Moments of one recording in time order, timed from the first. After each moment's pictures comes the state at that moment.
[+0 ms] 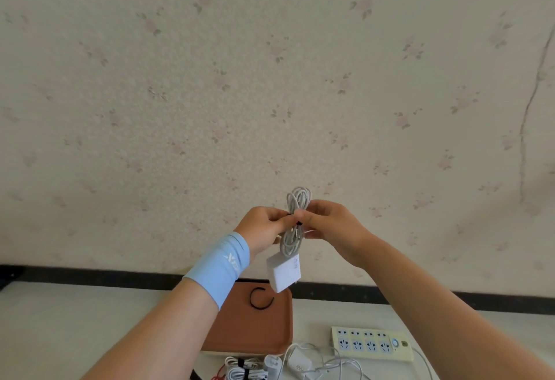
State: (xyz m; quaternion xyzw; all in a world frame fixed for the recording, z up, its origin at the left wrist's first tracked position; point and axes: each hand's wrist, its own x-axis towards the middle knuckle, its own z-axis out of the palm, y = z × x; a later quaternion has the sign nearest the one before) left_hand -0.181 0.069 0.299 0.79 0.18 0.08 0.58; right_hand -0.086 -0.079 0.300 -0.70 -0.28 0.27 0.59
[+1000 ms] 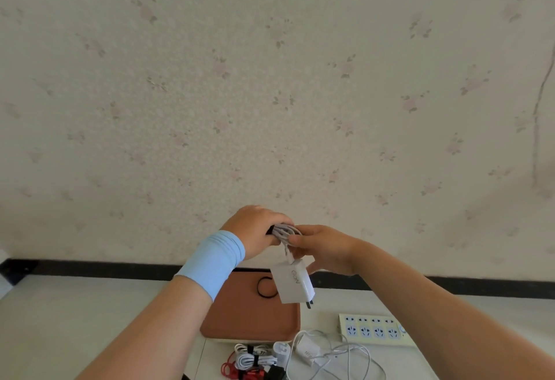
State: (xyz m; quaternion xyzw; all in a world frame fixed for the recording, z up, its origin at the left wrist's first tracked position) left_hand -0.193 0.099 0.279 0.99 0.02 0.05 0.12; right_hand -0.085 -0.067 0.245 -0.67 -0.32 0.46 0.48
